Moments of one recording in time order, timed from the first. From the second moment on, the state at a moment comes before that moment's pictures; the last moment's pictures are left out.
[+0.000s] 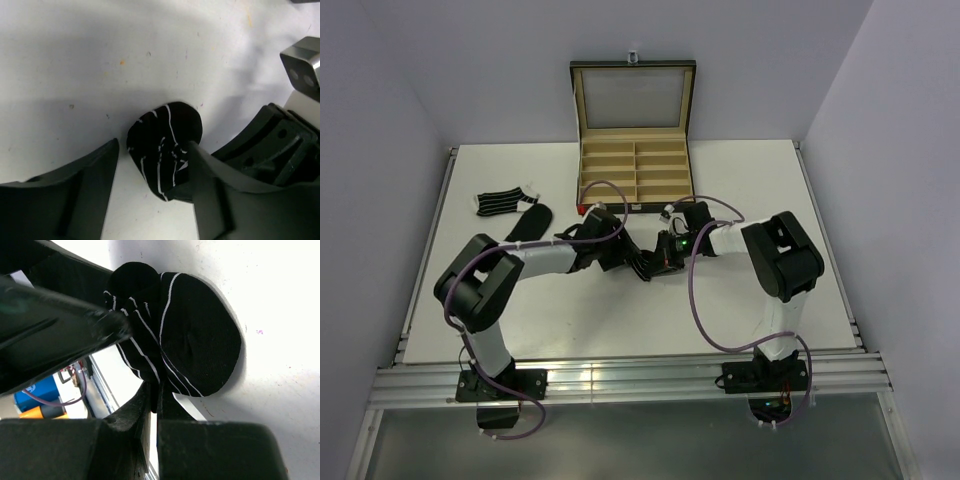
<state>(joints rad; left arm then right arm) -0.67 1.78 0.93 0.04 0.02 -1.06 0.38 1.90 0.90 0.02 -0.86 0.50</state>
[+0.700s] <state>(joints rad) -0.67 1.85 1.11 -0.21 -0.03 -0.98 0.54 1.53 0.81 0.01 -0.38 0.37</state>
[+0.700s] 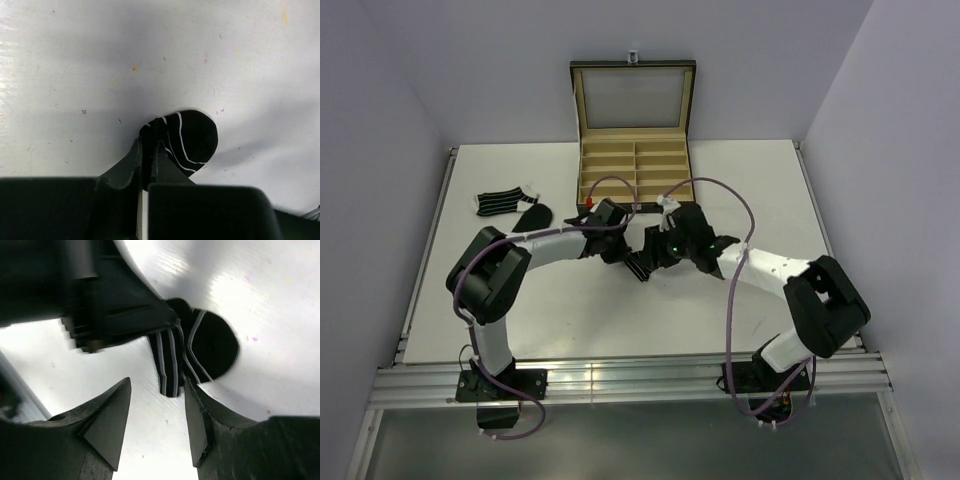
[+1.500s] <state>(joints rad) -0.66 1.96 1.32 -0.44 0.02 -0.89 0.99 1.71 0.82 0.11 0.42 0.13</state>
